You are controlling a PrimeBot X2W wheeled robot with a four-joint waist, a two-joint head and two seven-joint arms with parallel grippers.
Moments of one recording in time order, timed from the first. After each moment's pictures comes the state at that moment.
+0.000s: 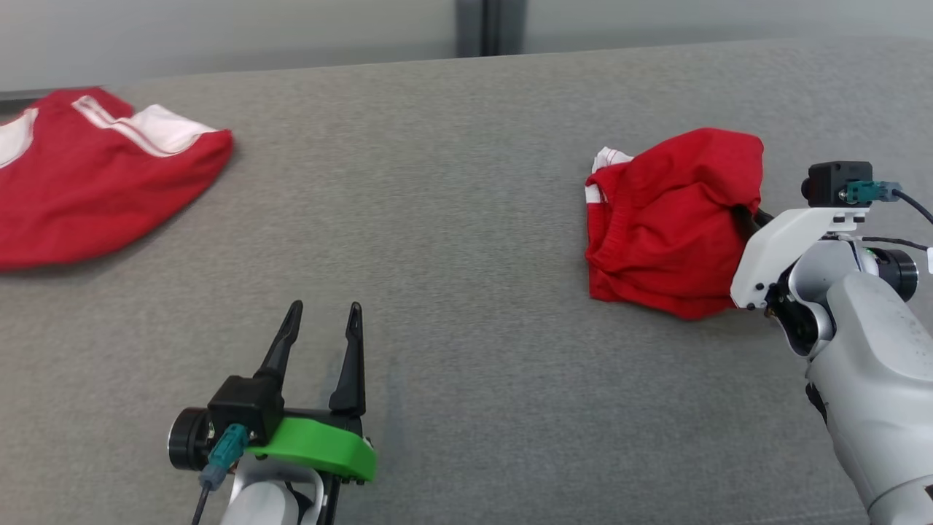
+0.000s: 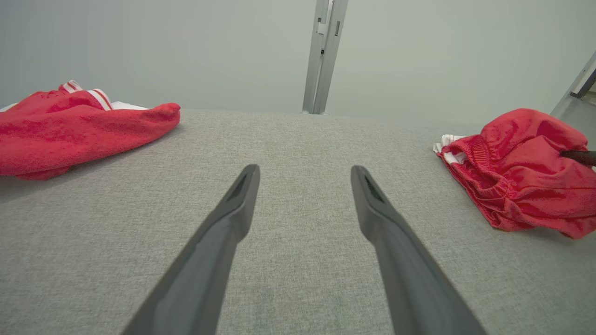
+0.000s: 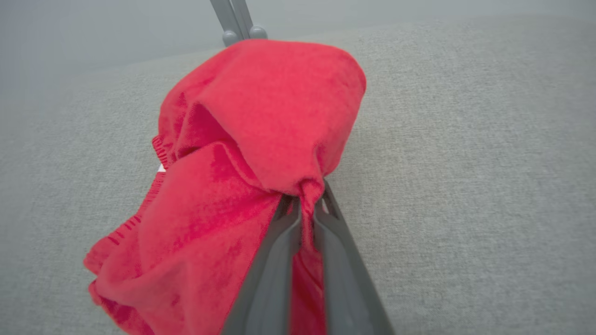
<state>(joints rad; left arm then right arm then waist) -0.13 0.08 -0.30 0.20 -0.30 0.02 -0.25 -0.66 -0.24 0.12 0.80 0.40 0.13 0.15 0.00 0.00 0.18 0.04</state>
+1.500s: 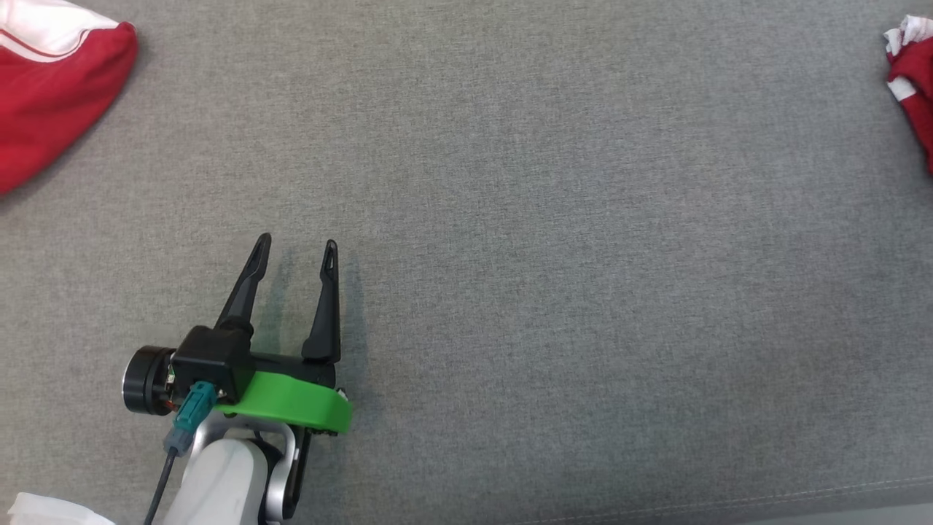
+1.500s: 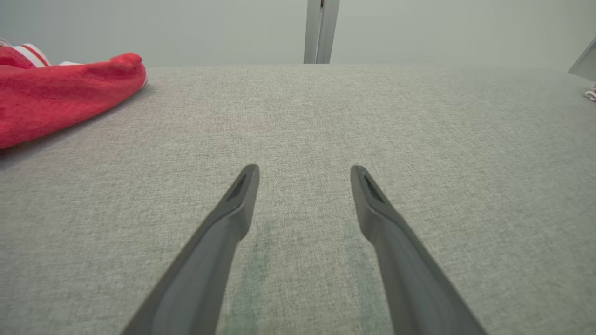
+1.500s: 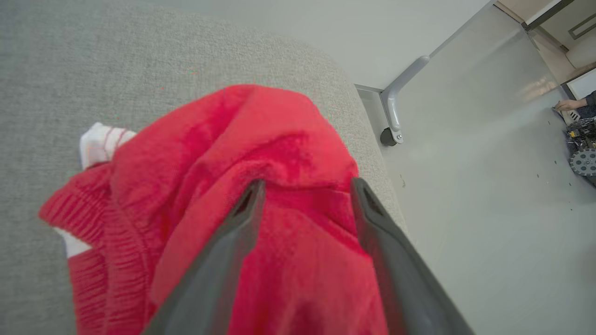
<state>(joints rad) -0.21 0.16 -0.30 0.07 -0.28 0.06 -0.20 -1.10 -0.60 0.03 1.19 0.02 0.13 0.03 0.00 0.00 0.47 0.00</state>
